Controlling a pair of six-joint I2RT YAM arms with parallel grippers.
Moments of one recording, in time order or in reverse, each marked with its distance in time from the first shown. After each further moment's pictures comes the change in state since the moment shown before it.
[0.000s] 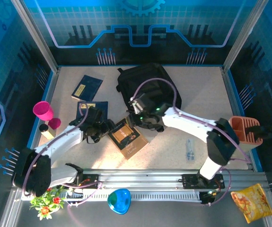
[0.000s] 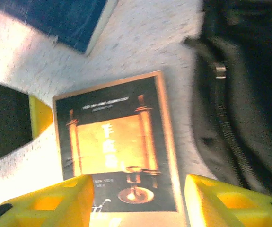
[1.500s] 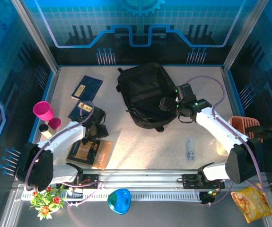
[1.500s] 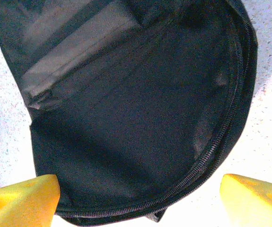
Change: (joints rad) left arm -0.033 0.089 0.088 -0.277 -0.286 0.166; right arm -0.474 -0.349 -0.249 -0.031 0.035 0.198
